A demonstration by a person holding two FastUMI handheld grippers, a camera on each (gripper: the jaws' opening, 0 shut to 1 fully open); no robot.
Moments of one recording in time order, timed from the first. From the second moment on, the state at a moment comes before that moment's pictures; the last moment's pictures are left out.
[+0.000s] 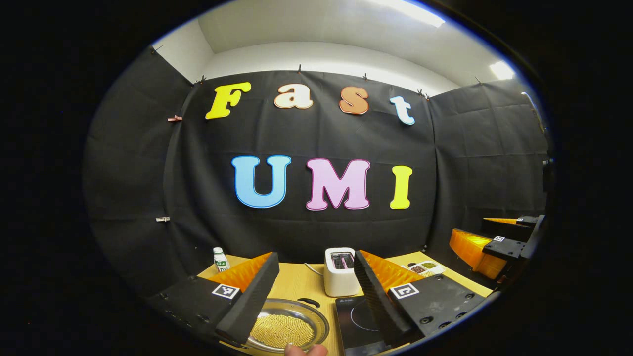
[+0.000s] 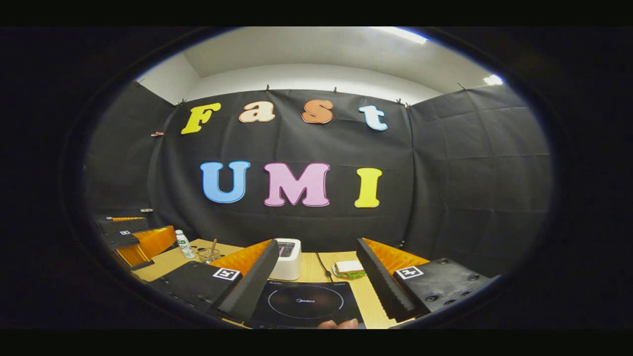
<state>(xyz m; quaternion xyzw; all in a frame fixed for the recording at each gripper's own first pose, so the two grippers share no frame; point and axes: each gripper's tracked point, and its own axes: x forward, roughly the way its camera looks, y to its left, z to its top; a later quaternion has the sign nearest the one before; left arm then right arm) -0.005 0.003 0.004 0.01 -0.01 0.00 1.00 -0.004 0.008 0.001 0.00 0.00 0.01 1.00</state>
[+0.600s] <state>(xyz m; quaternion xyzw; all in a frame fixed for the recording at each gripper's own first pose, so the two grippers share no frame) -0.023 -0.027 0.000 0.02 0.00 -0.08 1.00 -0.013 0.006 -0.002 -0.02 0.00 0.02 1.00</state>
